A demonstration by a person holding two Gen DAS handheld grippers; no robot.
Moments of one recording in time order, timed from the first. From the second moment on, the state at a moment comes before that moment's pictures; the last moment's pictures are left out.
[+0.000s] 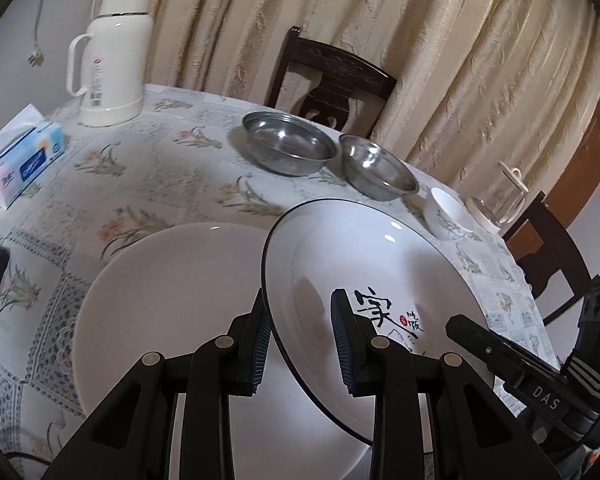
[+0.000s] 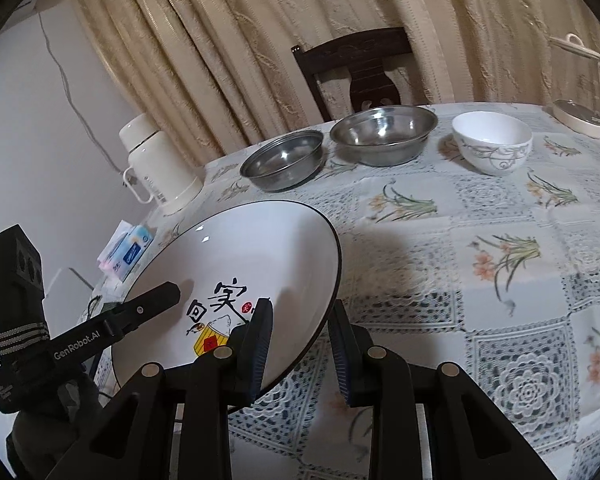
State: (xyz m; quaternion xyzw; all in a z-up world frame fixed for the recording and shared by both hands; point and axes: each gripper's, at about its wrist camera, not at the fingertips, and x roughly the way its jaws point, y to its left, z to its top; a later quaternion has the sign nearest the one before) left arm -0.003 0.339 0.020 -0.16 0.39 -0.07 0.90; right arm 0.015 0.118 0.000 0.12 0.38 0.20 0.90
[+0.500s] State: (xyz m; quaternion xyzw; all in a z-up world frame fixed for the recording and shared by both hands) left arm -0.017 0.360 0.005 -0.17 0.40 -0.06 0.90; right arm 0.007 0.140 -0.006 0.10 0.39 0.20 0.89
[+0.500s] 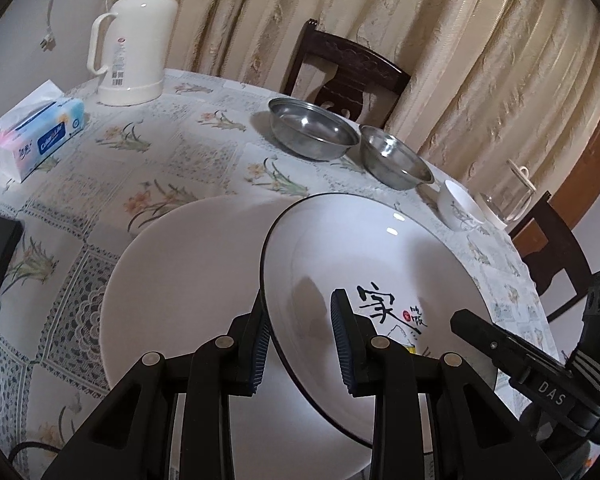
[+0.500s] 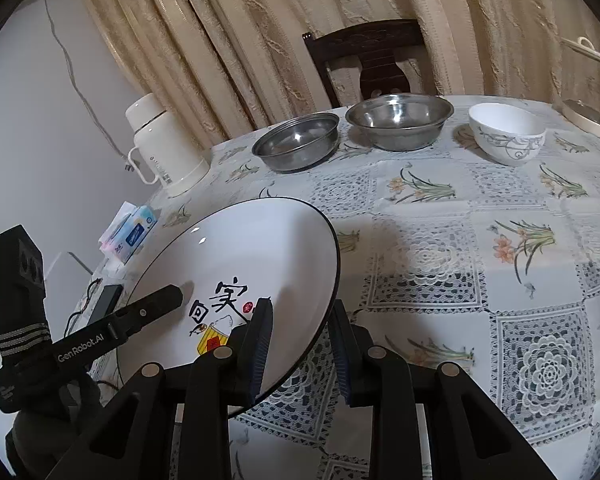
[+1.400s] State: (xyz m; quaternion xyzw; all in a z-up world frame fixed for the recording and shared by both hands) left arm -0.035 0.395 -0.015 -0.18 0.42 -0.03 0.89; right arm 0.000 0.176 -0.018 0.07 0.41 0.22 0.88
